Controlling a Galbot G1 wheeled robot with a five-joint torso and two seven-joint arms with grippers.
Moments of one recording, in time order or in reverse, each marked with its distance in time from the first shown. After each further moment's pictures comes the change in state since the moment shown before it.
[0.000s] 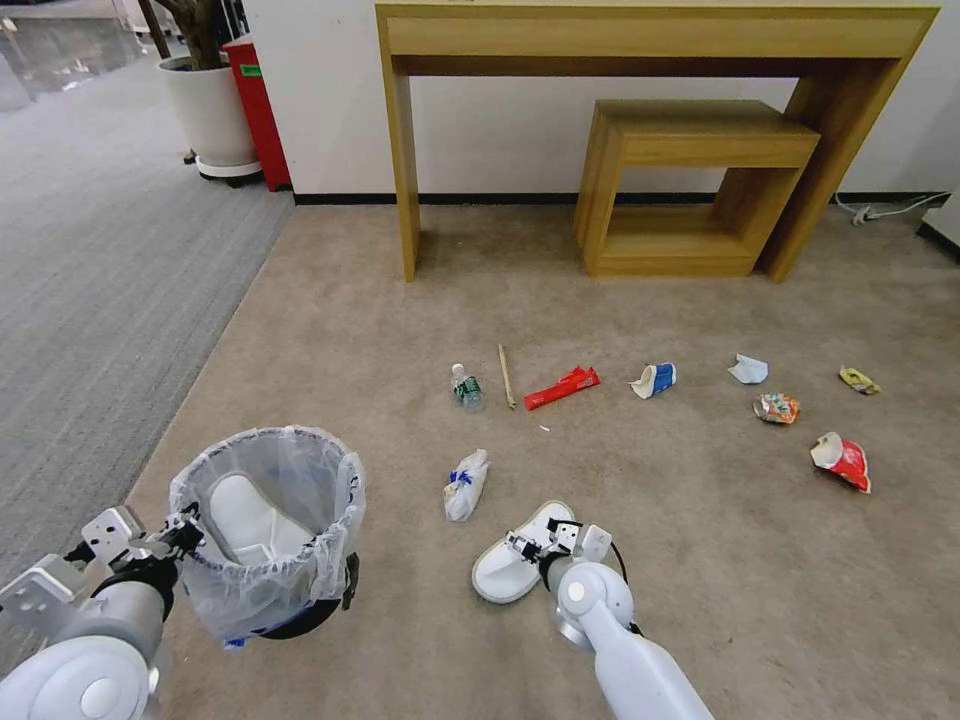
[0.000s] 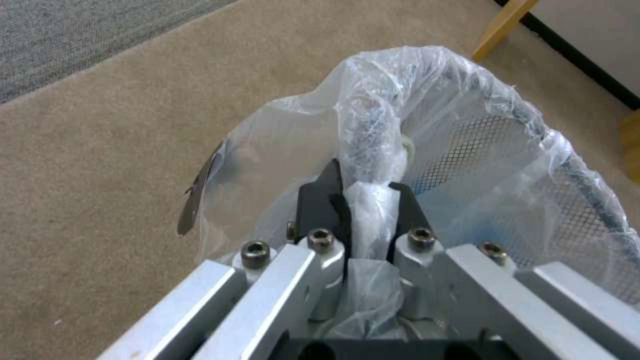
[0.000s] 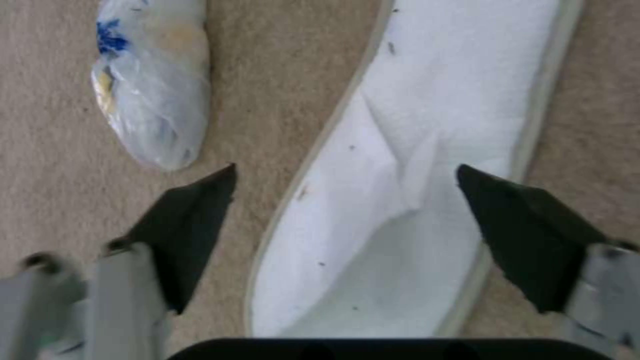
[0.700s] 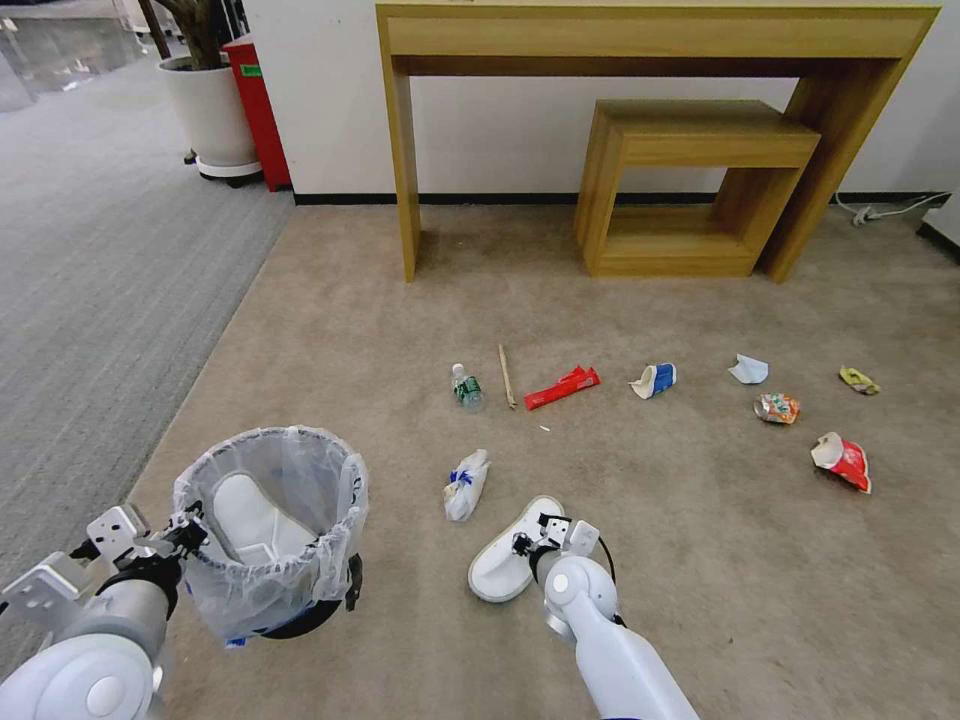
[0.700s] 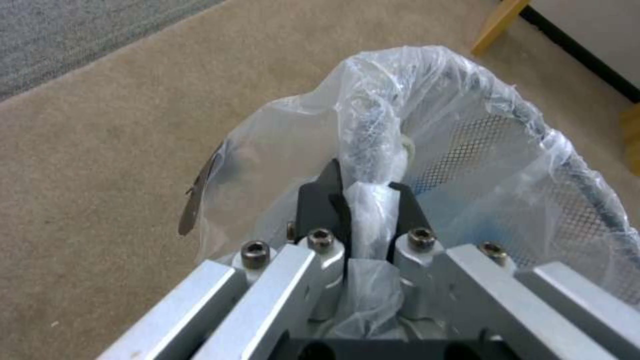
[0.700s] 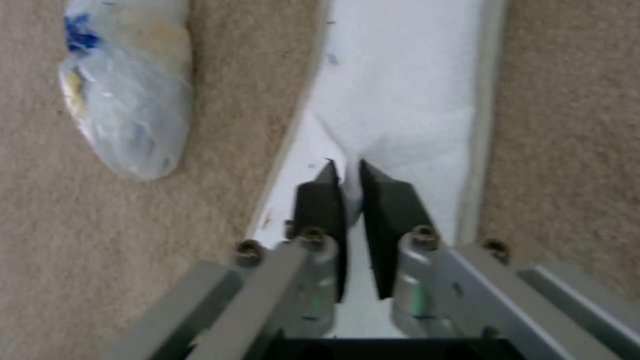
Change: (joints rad) left arm -0.007 0.009 0.015 0.013 0.010 0.000 0.002; right arm 0.021 0.029 0.014 -0.080 -0.073 0.022 -0.037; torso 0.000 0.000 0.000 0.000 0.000
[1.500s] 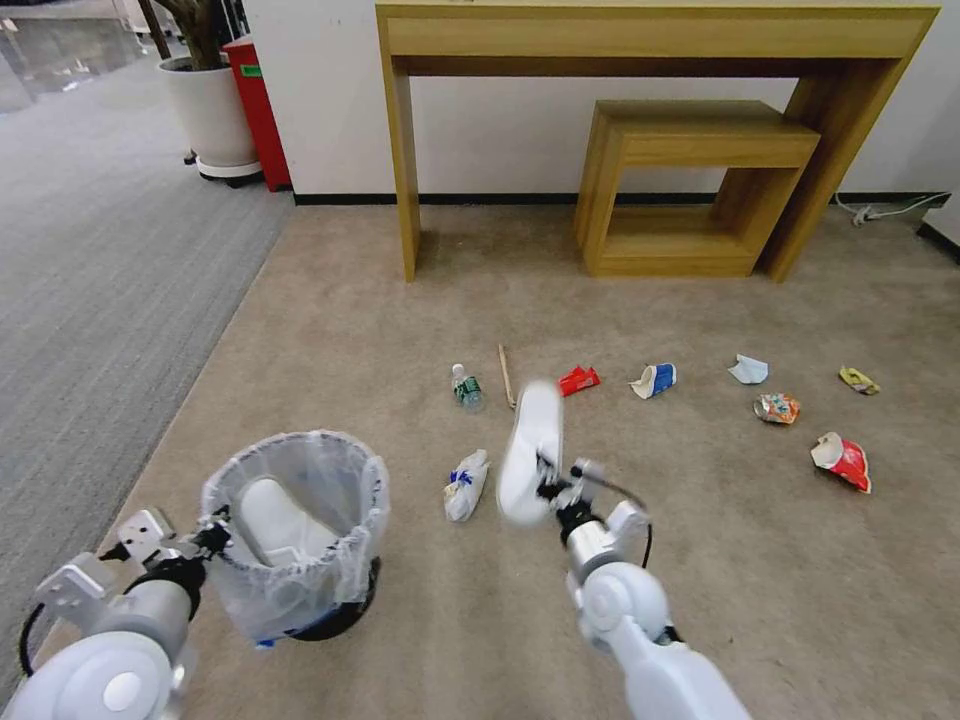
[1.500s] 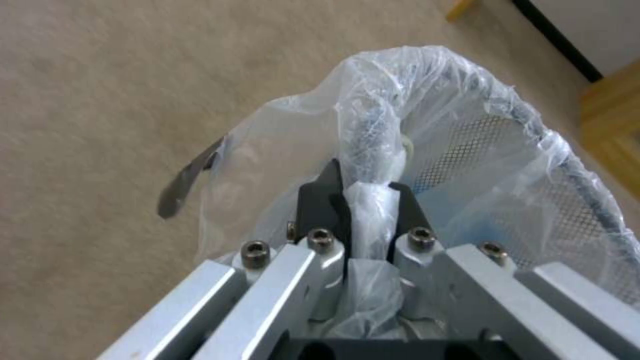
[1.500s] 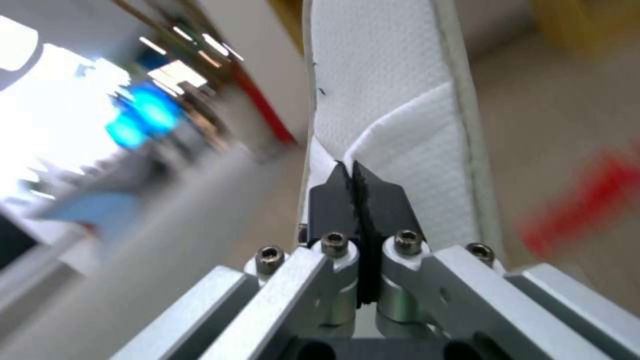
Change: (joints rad) left arm 0.005 -0.029 0.078 0.021 -0.062 -0.006 -0.005; right arm -0.146 -0.200 0.016 0.497 -0.149 0.502 -0.465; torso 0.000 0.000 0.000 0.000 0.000
